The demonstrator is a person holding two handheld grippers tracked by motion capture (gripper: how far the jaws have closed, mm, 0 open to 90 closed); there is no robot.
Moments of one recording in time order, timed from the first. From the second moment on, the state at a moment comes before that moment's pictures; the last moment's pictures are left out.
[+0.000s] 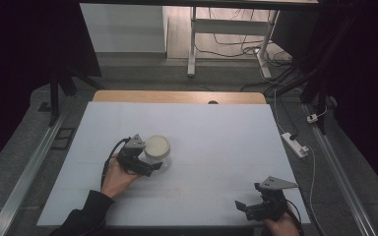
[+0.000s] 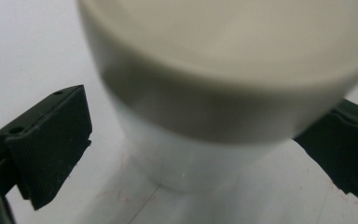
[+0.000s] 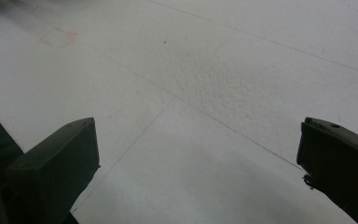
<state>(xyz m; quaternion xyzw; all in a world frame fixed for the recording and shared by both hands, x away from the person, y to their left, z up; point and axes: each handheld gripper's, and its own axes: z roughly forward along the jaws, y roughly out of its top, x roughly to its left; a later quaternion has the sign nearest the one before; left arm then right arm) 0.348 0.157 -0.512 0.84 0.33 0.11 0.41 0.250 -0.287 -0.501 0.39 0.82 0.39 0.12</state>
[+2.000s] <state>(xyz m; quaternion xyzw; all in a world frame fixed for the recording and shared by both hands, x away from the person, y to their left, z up) 0.316 0.129 -0.484 0.85 0.28 0.13 0.43 0.248 -0.285 -0.500 0.37 0.83 0.40 0.12</state>
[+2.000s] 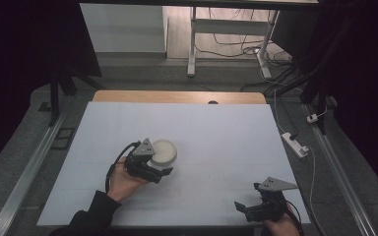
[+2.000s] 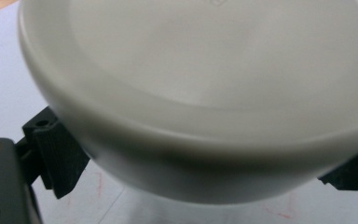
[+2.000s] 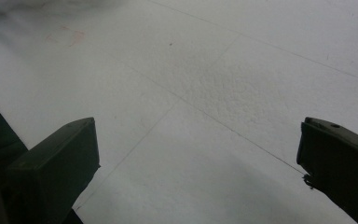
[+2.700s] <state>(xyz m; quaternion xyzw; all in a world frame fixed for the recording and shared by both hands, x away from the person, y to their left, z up) 0.293 0.107 -0.473 0.87 0.24 0.10 0.43 0.247 -0.284 -0.500 0.37 0.83 0.40 0.13</state>
